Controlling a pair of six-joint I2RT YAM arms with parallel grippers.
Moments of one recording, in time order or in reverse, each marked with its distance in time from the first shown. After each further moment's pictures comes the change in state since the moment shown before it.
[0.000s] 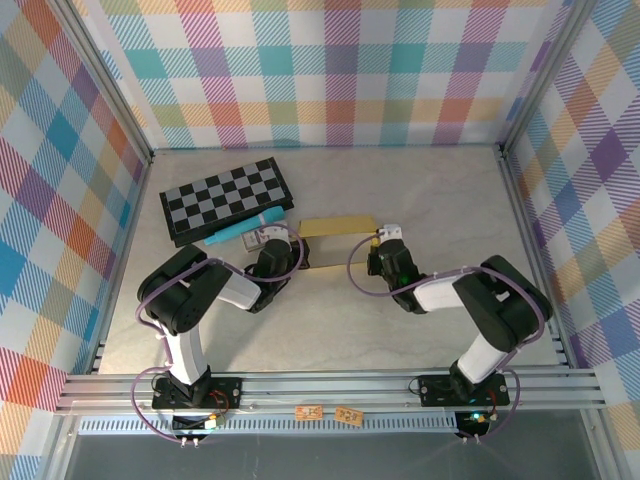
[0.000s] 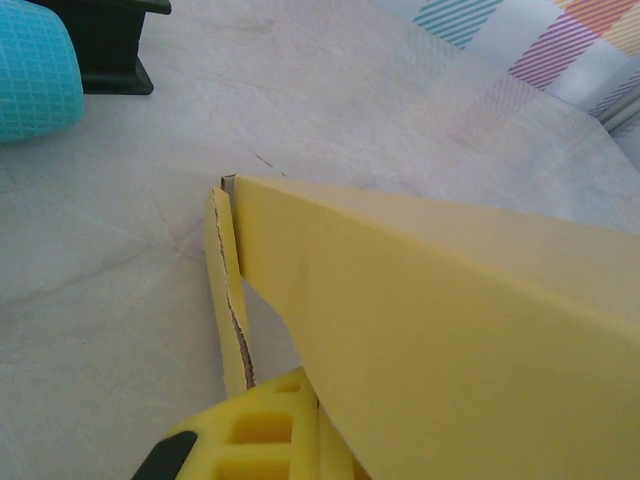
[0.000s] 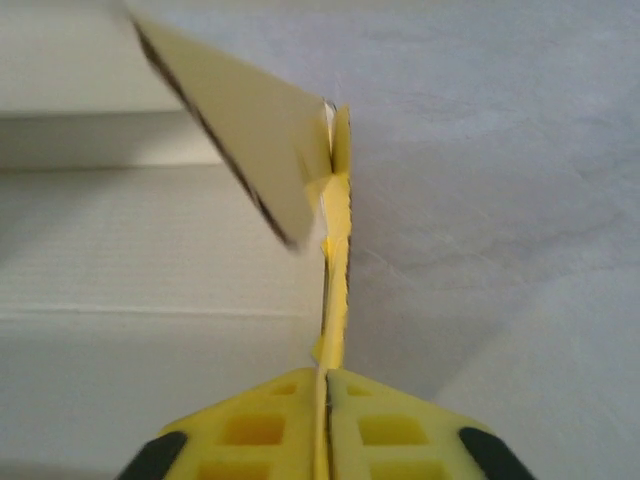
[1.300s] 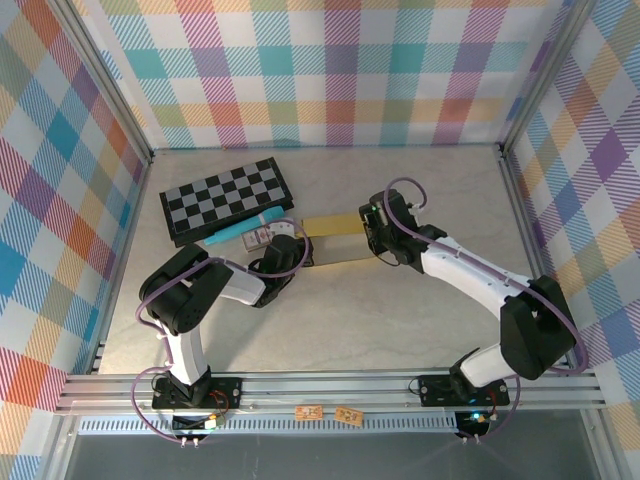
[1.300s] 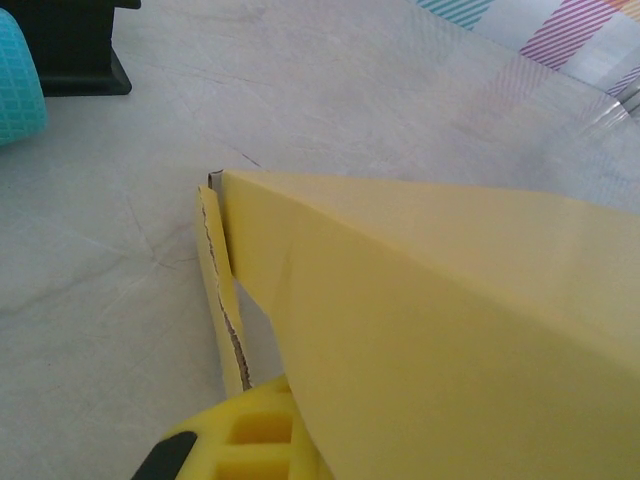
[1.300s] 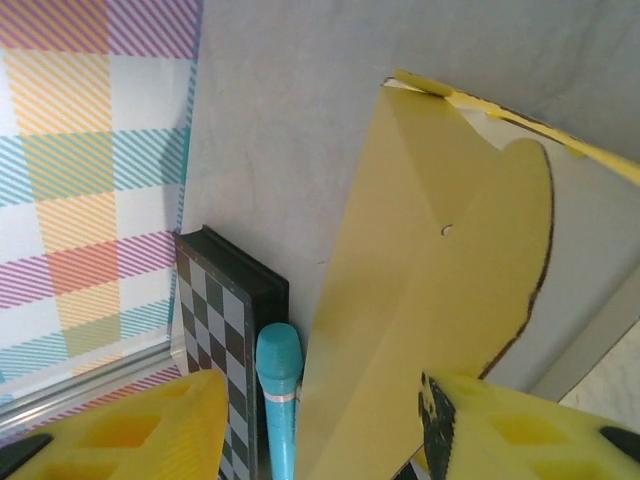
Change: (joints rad) left arm -0.013 0.006 0.068 -0.097 -0.011 0.022; right arm 0.003 -0.112 0.528 -0.766 -0.124 1.348
